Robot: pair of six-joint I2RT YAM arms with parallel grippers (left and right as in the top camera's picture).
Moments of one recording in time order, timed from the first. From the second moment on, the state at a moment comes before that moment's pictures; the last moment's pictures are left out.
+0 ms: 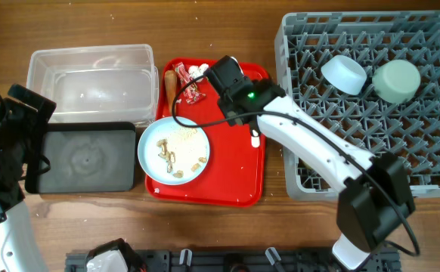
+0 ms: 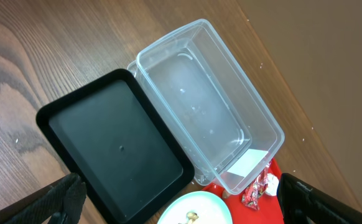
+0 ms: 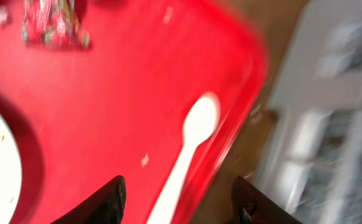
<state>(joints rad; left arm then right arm) 0.37 1.14 1.58 -1.28 -0.08 -0.67 0.67 1.85 1.47 -0.82 0.32 0.13</state>
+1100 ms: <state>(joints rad) 0.37 1.14 1.58 -1.28 -0.08 -0.67 0.47 1.86 1.49 -0.91 0.03 0.21</state>
